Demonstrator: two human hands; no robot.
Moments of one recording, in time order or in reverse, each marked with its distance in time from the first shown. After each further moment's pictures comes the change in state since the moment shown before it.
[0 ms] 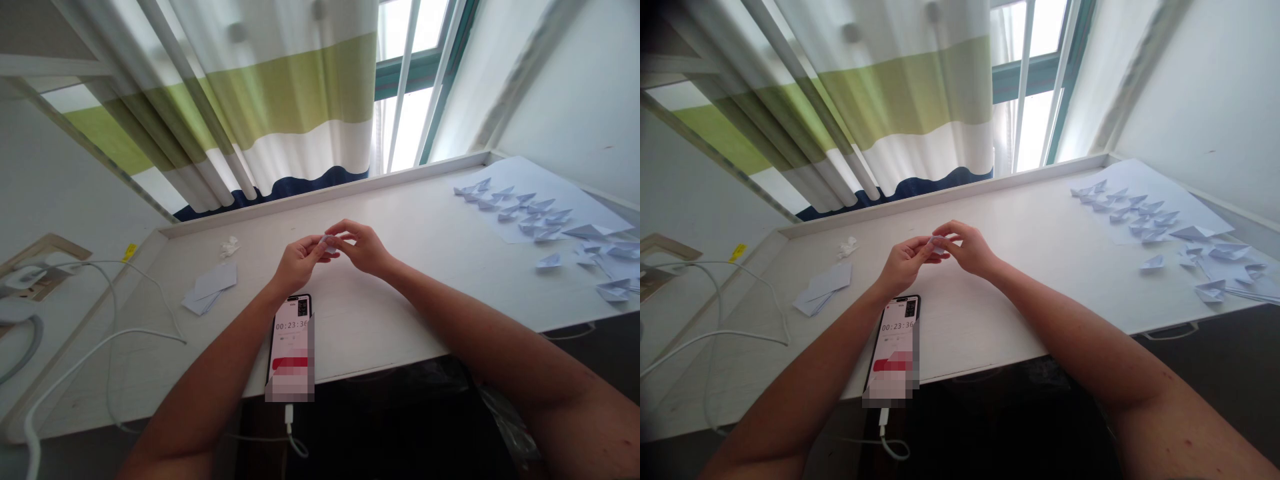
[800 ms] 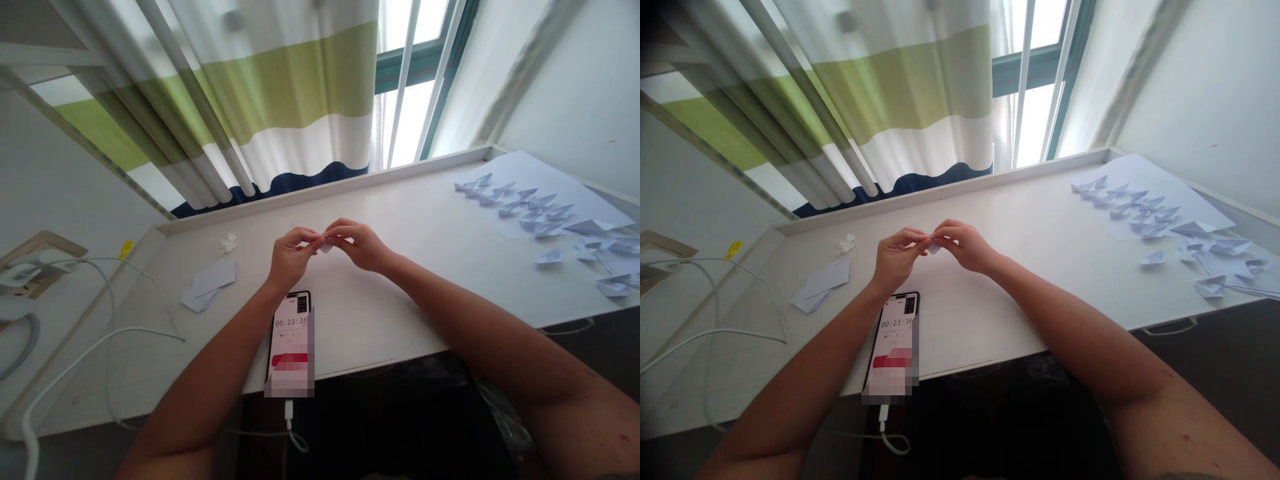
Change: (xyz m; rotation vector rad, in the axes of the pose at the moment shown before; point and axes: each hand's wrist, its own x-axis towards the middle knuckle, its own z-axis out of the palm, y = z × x) left_hand 0.006 -0.005 -0.002 0.087 0.270 0.276; right_hand 0.002 0.005 -0.006 -0.125 -0.128 -0.160
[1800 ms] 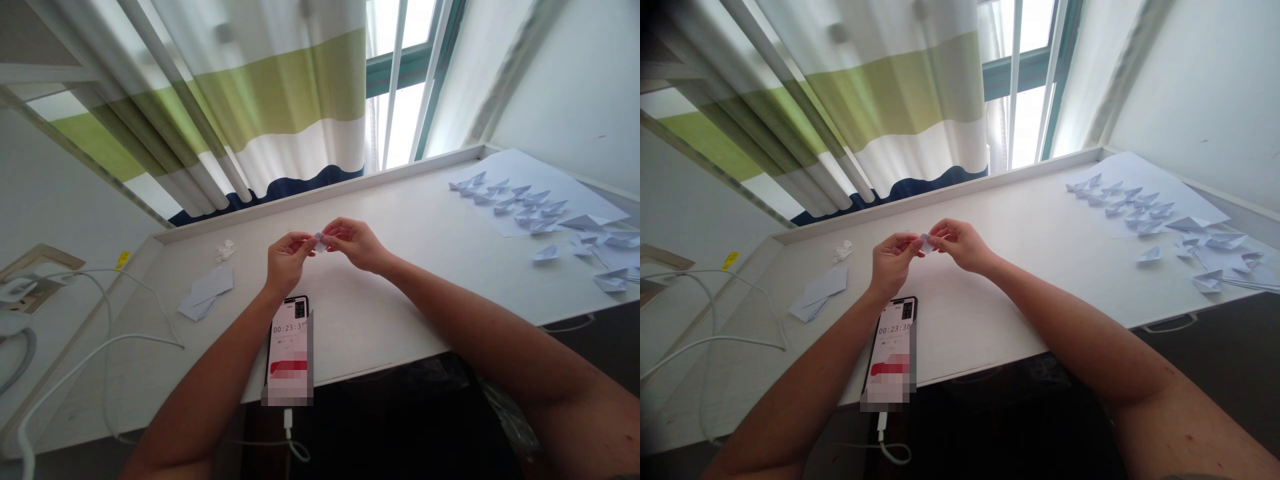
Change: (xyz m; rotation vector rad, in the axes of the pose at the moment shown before) left_hand 0.001 -0.007 0.000 -0.048 0.034 0.009; right_hand 0.003 -0.010 0.004 0.430 0.082 0.335
